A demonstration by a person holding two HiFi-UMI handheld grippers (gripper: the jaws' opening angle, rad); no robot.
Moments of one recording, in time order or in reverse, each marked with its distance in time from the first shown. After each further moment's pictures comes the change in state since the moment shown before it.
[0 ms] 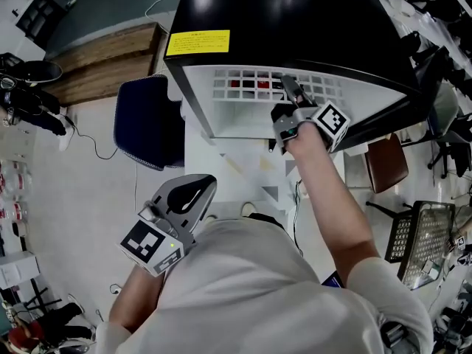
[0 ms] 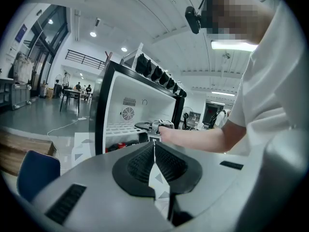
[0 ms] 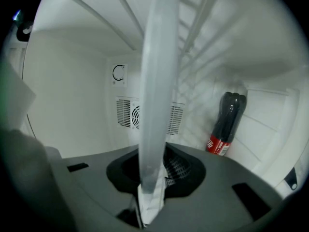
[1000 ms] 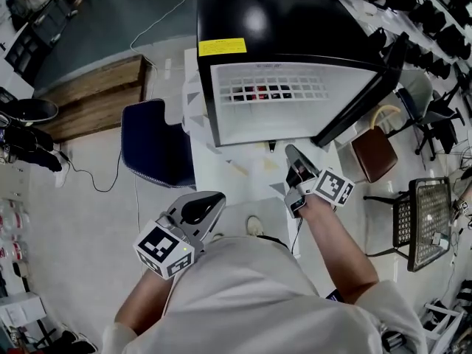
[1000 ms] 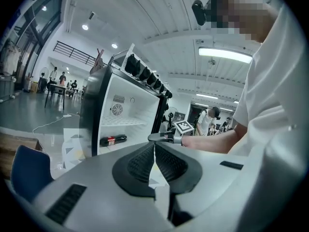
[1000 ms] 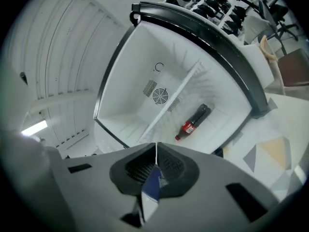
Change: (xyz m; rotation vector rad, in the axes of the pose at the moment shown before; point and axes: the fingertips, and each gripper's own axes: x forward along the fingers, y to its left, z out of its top) left arm -0.061 -0.019 -0.034 0.010 0.004 -0.187; right arm -0.168 0.017 -0.106 -0.419 0.095 -0.164
